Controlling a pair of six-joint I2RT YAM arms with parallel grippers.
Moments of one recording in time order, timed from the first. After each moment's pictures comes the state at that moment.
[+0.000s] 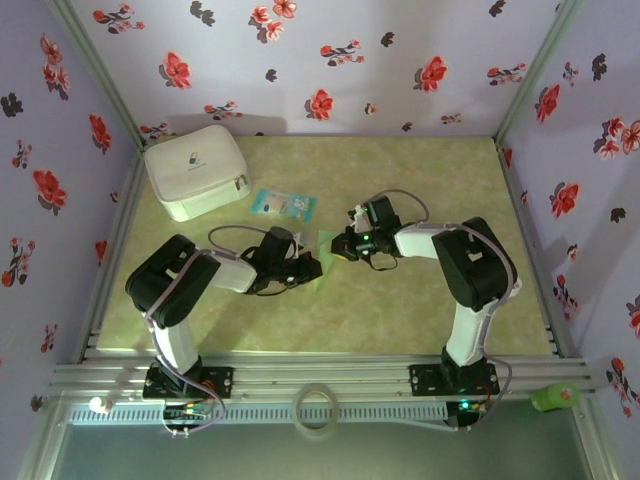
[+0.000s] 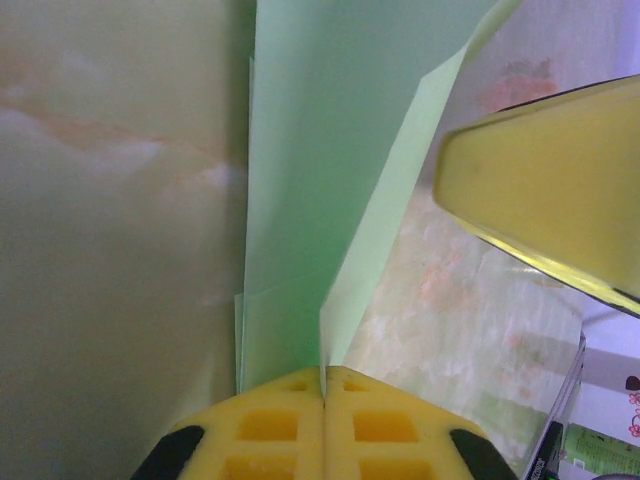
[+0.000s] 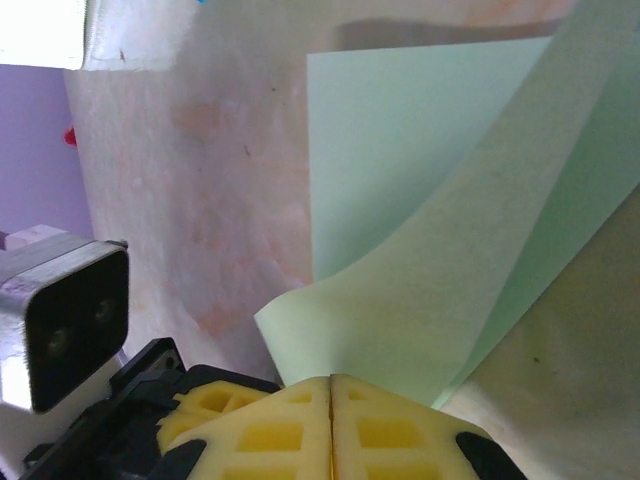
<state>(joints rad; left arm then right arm) -0.70 1.81 0.68 0.39 0.45 -0.94 0.47 1.88 0.93 0.03 -0.72 0.73</state>
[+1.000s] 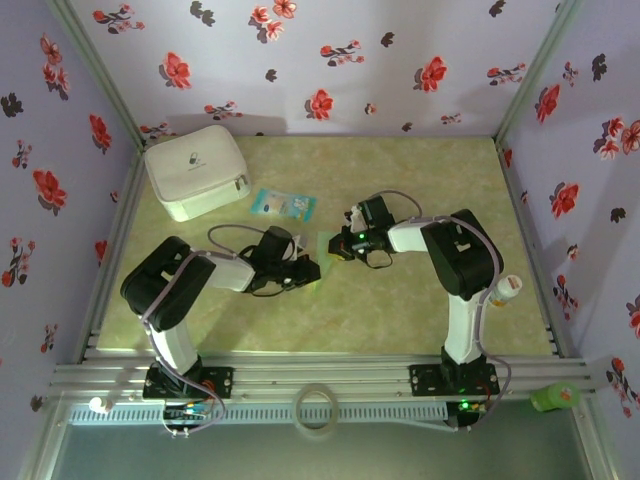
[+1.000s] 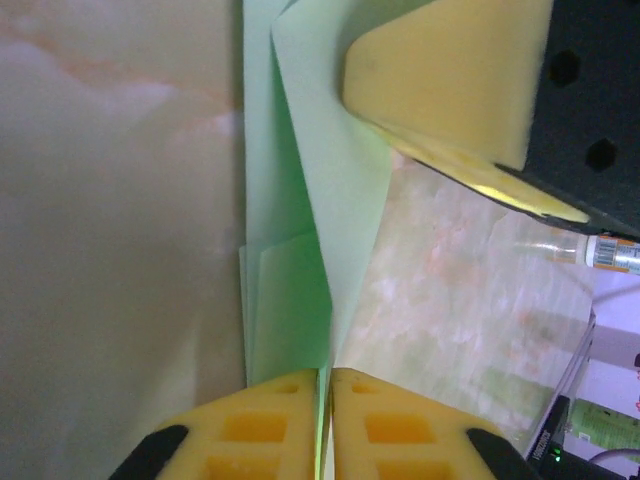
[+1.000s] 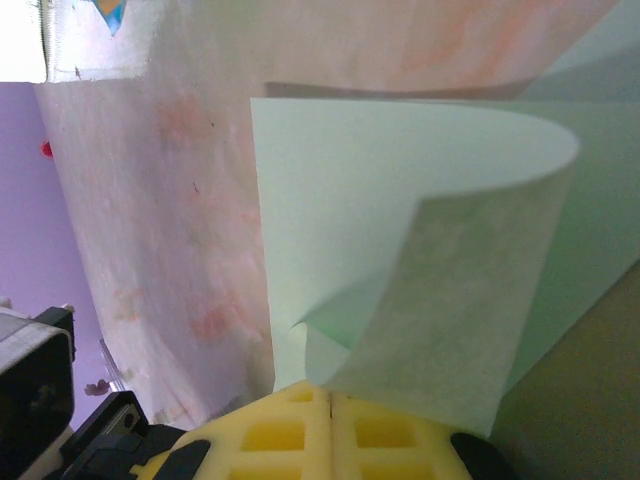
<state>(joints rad) -0.69 1.78 0.69 0.29 0.50 -0.90 0.47 1.98 1.00 0.02 -0.72 0.75</state>
